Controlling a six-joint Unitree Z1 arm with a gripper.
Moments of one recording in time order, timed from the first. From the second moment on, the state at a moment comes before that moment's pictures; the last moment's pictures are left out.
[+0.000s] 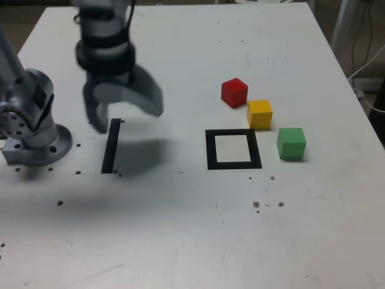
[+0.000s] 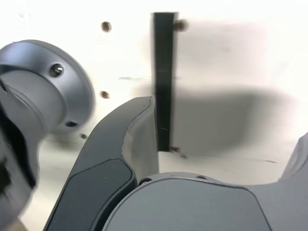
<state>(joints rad) -0.03 1.49 -0.89 1.09 0.03 -0.13</state>
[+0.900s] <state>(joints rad) 0.26 1.93 -1.53 1.33 0.01 -0.13</state>
